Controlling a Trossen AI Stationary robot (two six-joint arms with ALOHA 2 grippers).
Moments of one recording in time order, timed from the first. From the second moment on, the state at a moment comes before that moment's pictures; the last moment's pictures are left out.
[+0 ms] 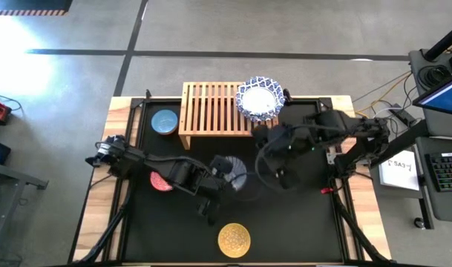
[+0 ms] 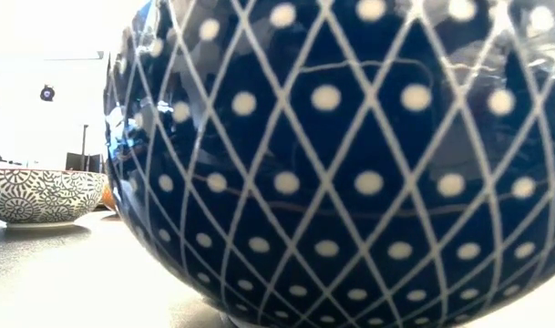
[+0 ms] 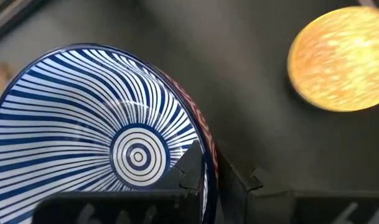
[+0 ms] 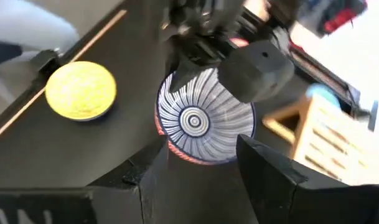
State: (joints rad) left arm -0.36 1.88 1.97 -1.17 -0.25 0.17; right arm 0.20 1.67 2.16 -1.30 -0.04 -0.41
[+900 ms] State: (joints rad) left arm 0.29 1.82 1.94 -1.25 -0.19 0.17; right arm 0.06 1.67 2.18 -1.46 -0.04 -0.27
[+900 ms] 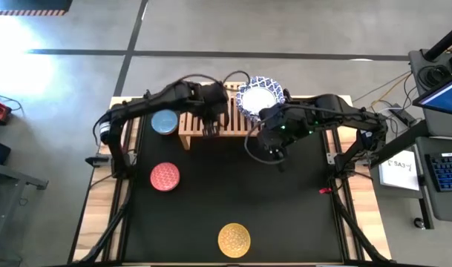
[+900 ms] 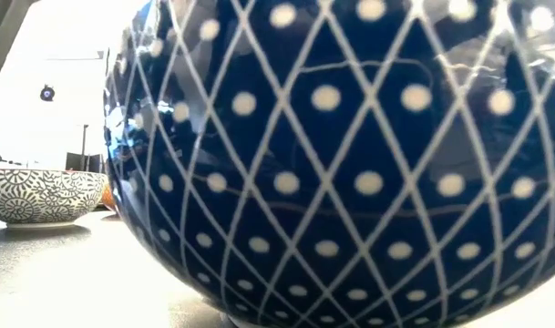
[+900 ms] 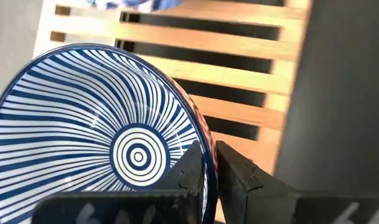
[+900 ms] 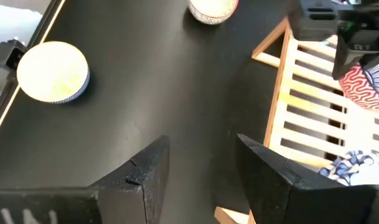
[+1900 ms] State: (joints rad) left arm 0.34 1.80 1.87 -1.19 -0.22 0.12; right arm 0.05 1.67 2.18 -1.47 -0.04 -0.26
